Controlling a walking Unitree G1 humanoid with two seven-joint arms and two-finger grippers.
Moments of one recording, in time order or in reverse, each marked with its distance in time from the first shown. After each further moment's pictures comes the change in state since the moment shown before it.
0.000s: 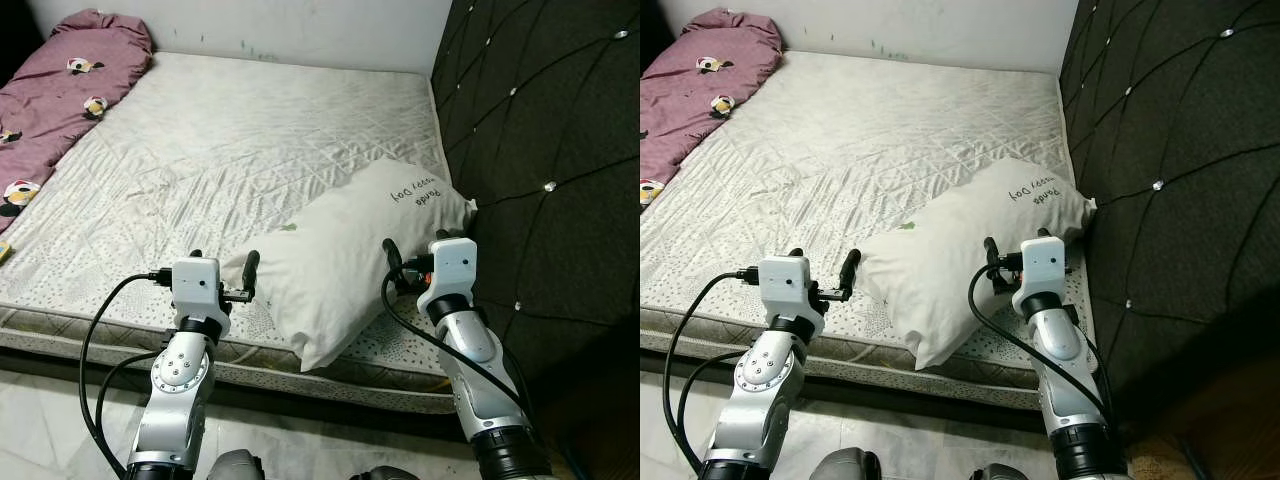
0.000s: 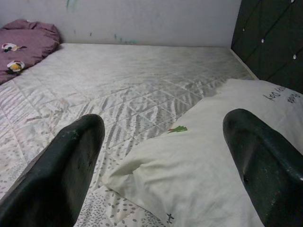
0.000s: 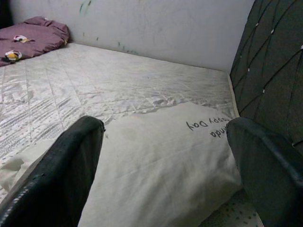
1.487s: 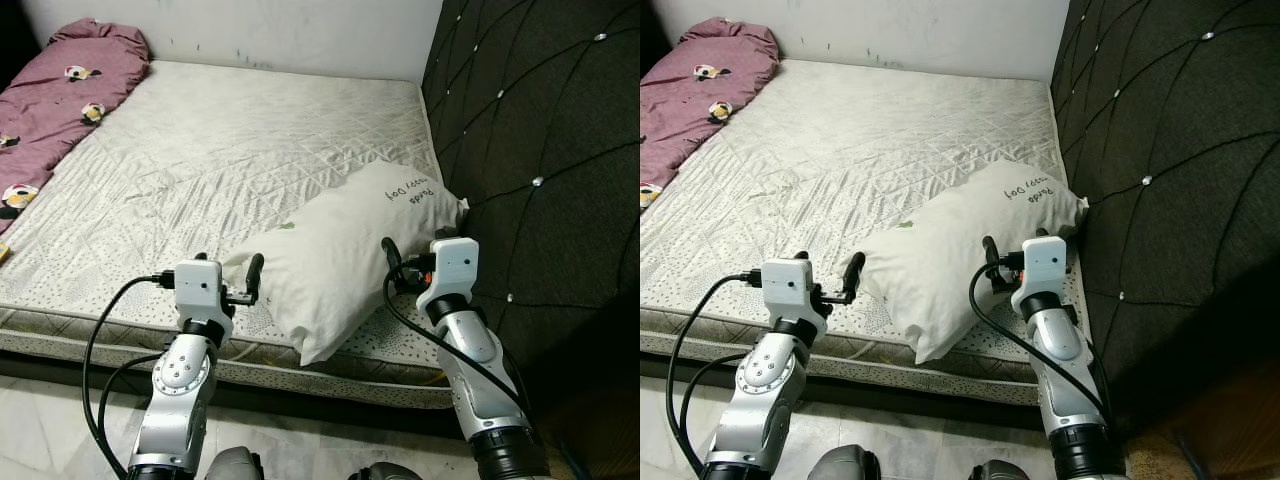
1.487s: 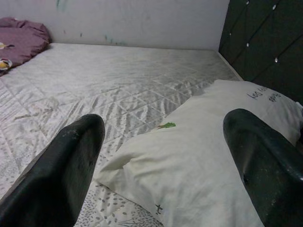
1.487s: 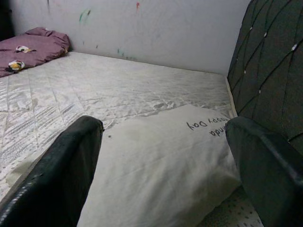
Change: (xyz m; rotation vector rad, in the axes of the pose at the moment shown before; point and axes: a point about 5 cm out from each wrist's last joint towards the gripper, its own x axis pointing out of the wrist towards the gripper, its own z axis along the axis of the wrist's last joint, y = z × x) left arm -0.002 -0.003 -0.003 -0.027 0.011 -0.033; right arm 0.000 0.001 0.001 0.034 -0.007 0.008
